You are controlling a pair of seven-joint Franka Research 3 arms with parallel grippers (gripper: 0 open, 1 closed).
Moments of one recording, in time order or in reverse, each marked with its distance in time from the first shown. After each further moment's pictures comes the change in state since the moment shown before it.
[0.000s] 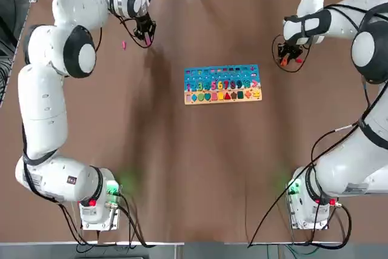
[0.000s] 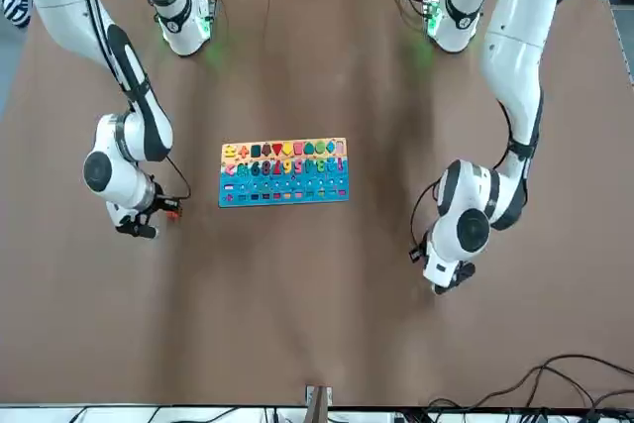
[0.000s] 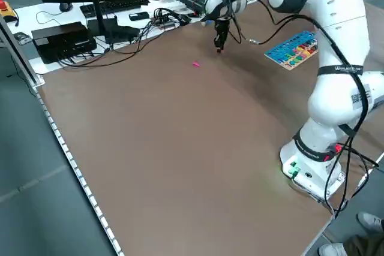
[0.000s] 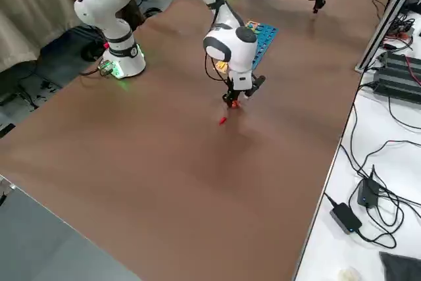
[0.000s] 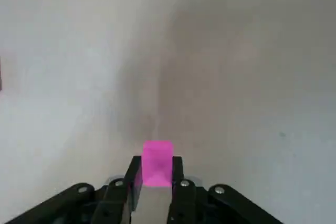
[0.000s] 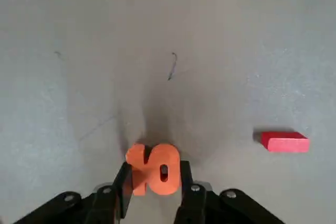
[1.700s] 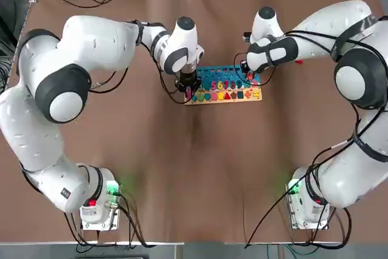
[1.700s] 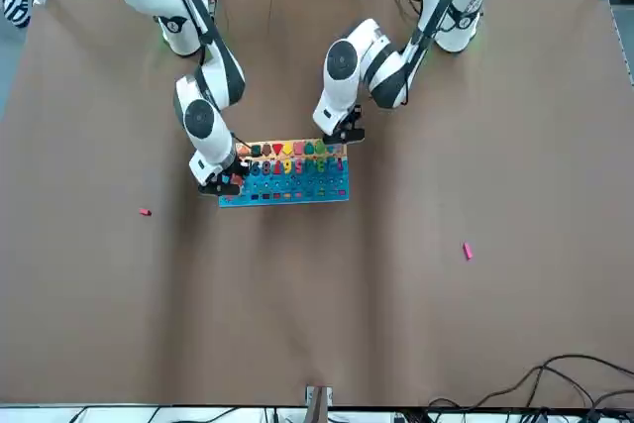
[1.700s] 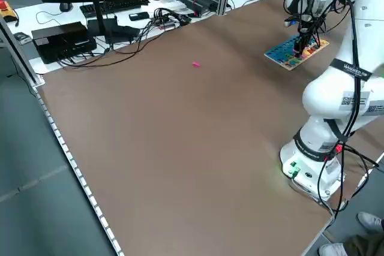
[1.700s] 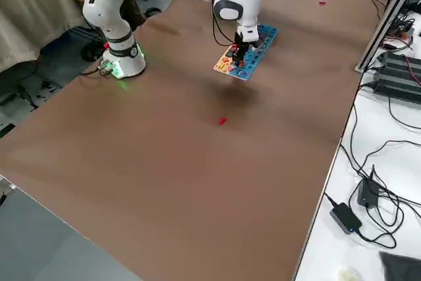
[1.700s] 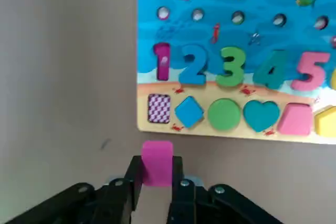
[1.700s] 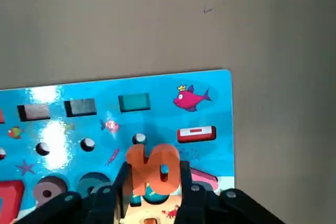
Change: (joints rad) left arm -0.345 -0.299 -0.219 -0.442 0.000 0.139 -0.295; right arm 0.426 -0.067 0.001 -0.107 0.003 0.070 0.334
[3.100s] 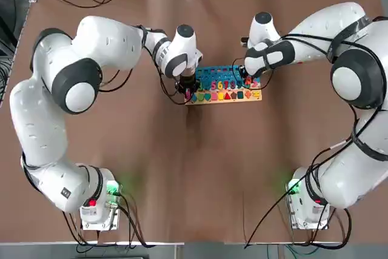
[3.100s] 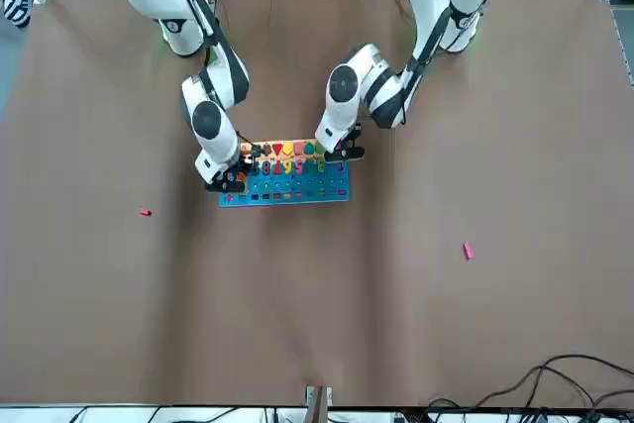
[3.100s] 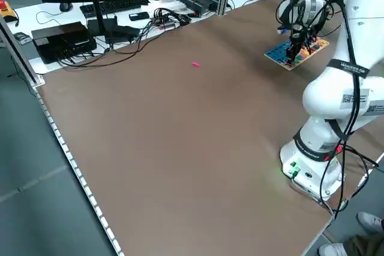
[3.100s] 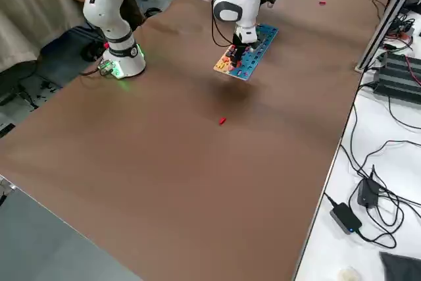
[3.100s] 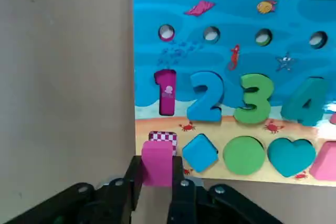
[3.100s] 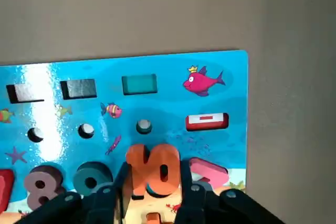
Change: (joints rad) left arm 0.010 0.110 0.018 0.026 0.059 0.061 0.009; right arm 0.023 0.016 0.001 -0.006 0.000 -0.004 0.000
